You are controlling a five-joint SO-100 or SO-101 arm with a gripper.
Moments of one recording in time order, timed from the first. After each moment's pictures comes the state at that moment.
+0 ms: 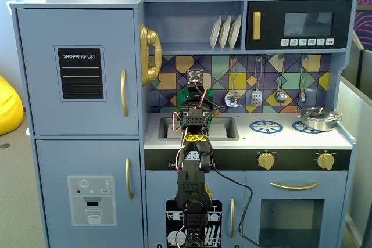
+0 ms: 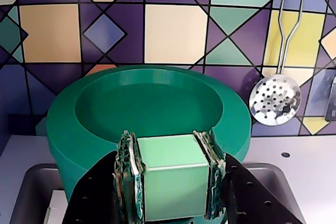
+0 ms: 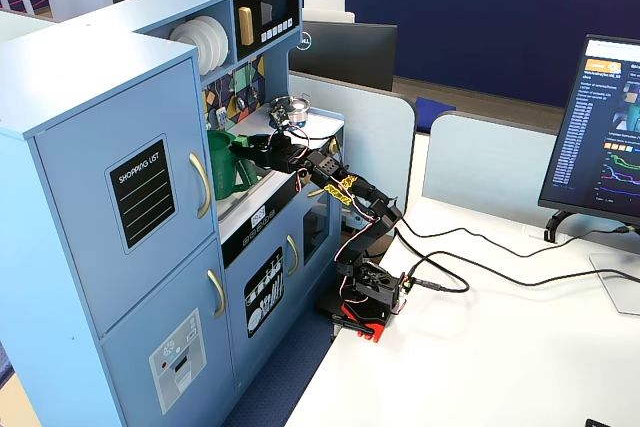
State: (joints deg) arm 3.2 124.5 100.7 20.0 -96.5
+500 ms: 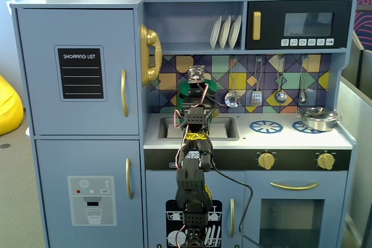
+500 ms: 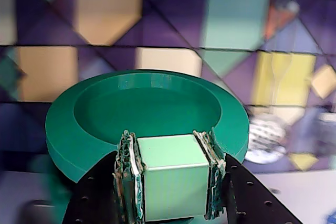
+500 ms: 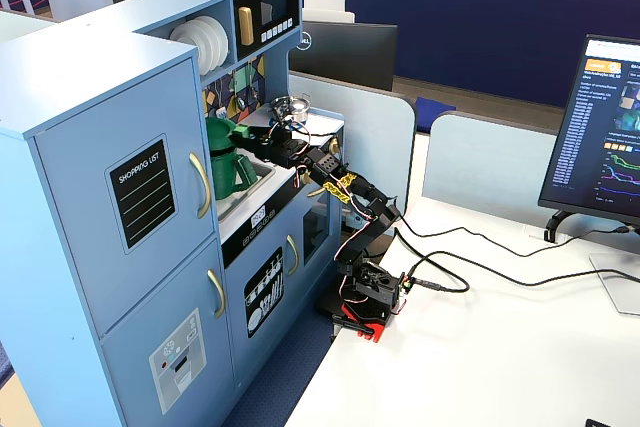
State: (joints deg) arm 6.8 123.7 97.3 15.9 -96.5
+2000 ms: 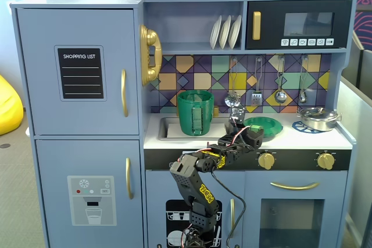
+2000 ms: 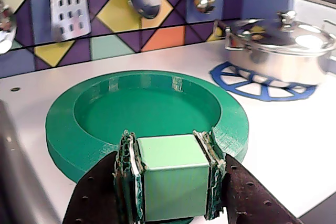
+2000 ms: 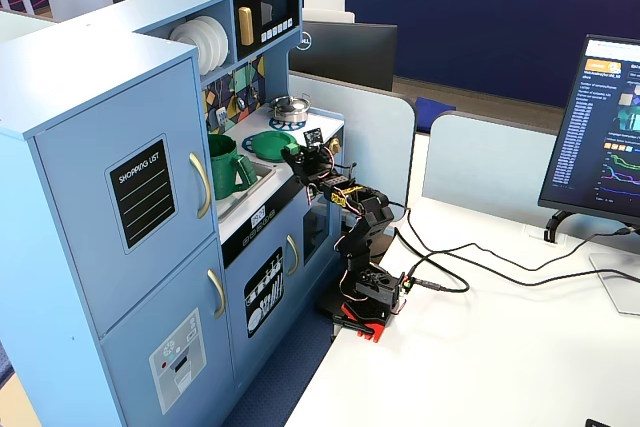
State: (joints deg) arm 32.4 120.5 134.5 -22.4 -96.1
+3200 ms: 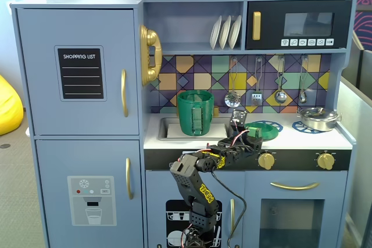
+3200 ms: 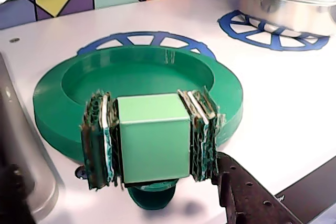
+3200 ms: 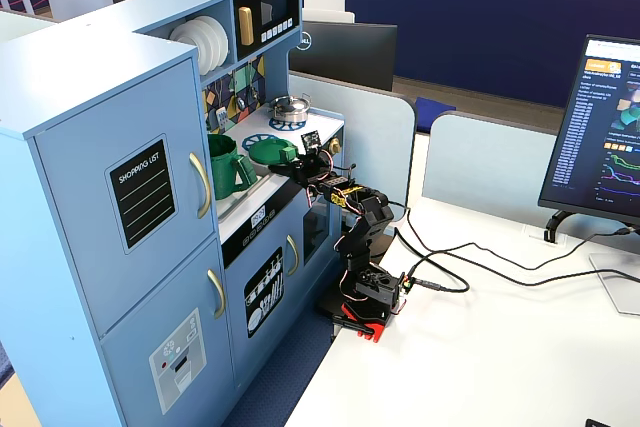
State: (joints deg) arm 32.6 120.1 135.0 -15.6 -95.4
